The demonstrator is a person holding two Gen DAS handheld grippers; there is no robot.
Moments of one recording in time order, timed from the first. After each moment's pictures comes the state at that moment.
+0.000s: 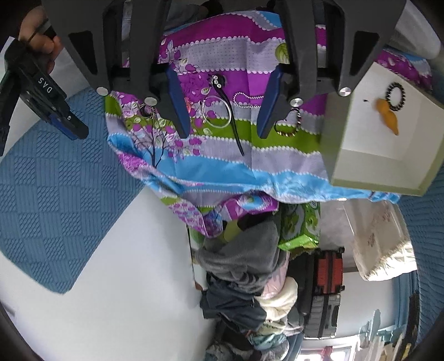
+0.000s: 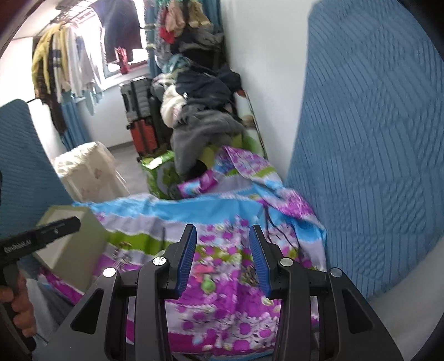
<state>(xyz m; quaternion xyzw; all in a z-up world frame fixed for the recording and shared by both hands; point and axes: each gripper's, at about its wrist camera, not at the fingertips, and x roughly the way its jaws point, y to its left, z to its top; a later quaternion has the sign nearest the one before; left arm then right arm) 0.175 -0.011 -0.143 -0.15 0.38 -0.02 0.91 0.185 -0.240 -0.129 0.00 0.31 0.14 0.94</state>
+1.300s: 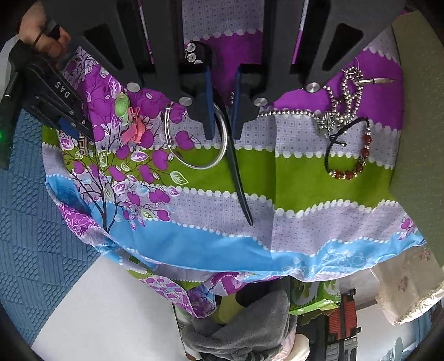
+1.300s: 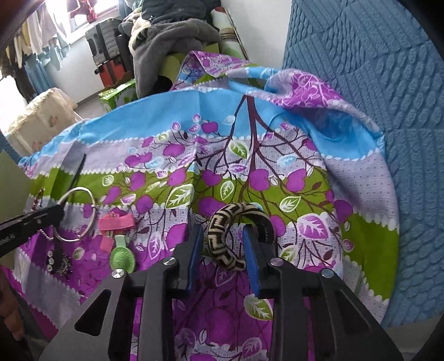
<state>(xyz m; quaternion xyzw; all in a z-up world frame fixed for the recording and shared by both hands) 0.258 -0.041 -0.281 -0.13 0.50 -0.02 0.86 0.282 -0.247 -0.296 -0.02 0.46 0.10 0.88</state>
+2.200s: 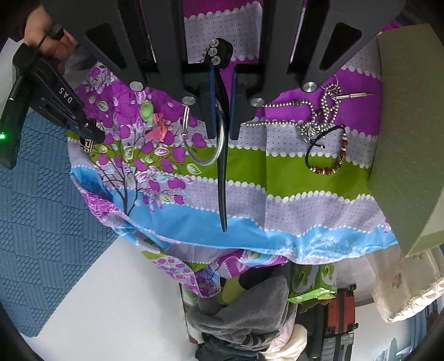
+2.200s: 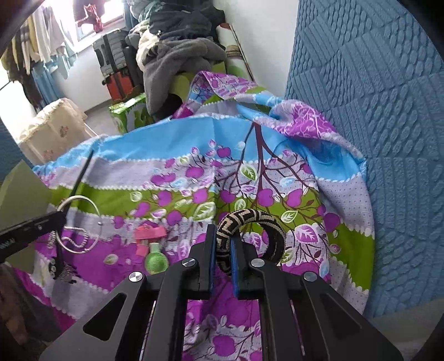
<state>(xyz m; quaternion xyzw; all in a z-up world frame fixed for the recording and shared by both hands) 0.231 -0.030 -0.241 -0.15 0.47 -0.04 0.87 0.263 -0.241 -0.253 0.00 0.43 0.12 0.89</state>
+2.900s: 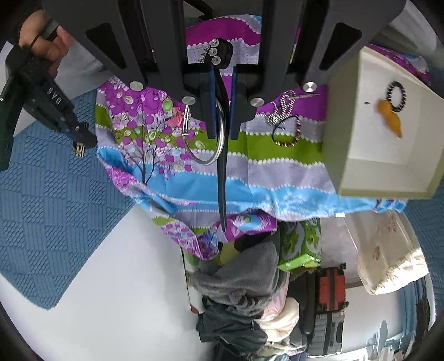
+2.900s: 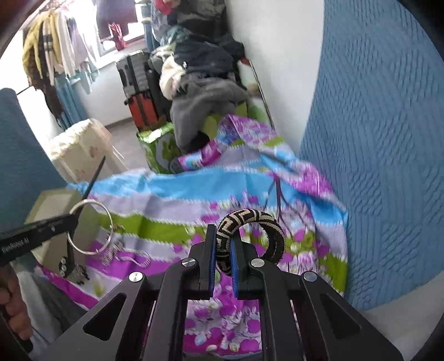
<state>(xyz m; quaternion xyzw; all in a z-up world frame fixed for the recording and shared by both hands) 0.194 -0.001 -0.144 -0.15 0.43 -0.02 0.89 0.224 -0.217 -0.145 -0.01 0.37 0.15 0.92</state>
